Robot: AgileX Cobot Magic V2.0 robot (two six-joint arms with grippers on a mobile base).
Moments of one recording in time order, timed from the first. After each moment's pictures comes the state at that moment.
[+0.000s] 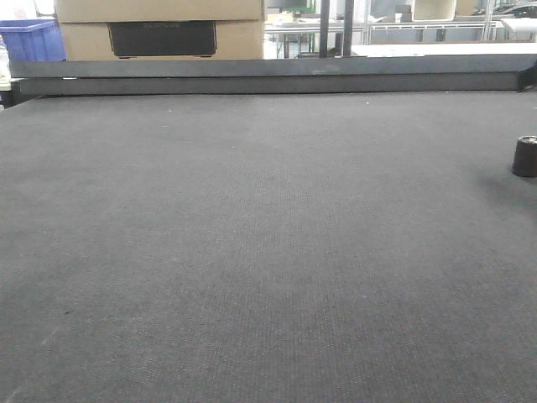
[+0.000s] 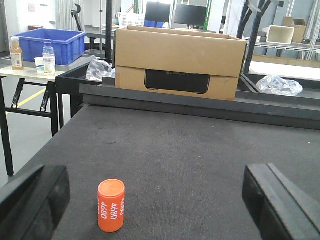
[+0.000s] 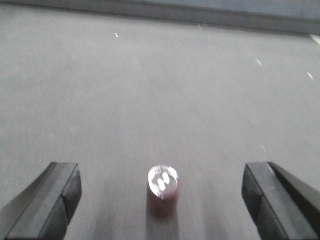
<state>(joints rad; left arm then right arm) -0.04 0.38 -0.55 -0.04 0.26 -0.03 -0.01 1.50 -0.58 0.02 -0.59 -0.07</state>
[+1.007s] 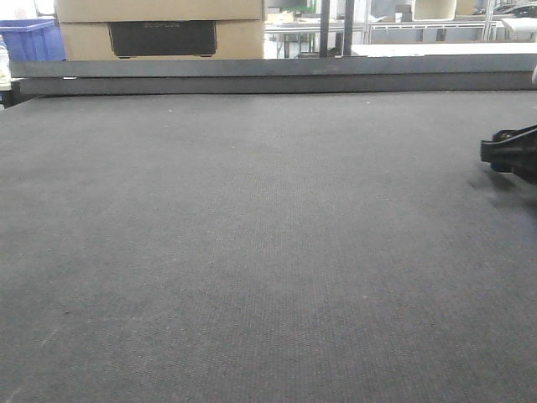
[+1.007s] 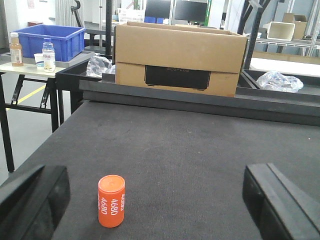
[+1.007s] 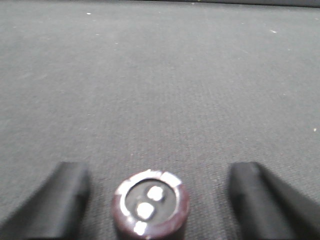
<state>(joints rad) -0.04 0.38 -0.55 -0.04 0.28 -0.03 -0.02 2.01 -0.77 0.10 -0.91 -0.07</state>
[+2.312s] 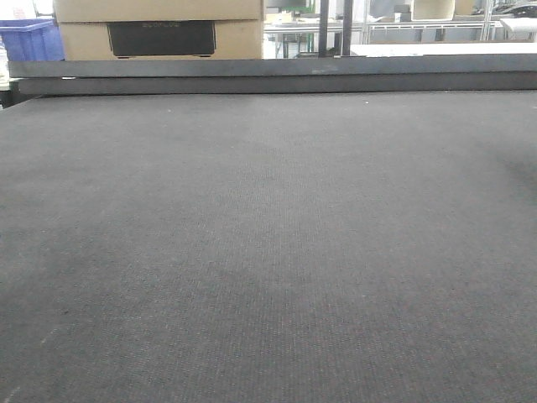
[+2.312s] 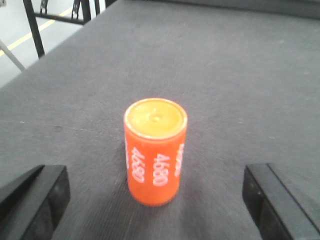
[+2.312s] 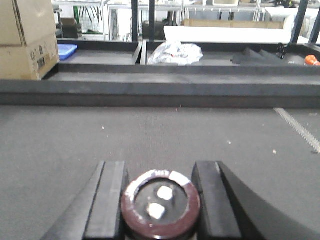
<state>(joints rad) 0.01 1.59 -0.57 -0.06 -0.62 -0.03 -0.03 1.28 -0.78 0.10 -0.34 -0.07</state>
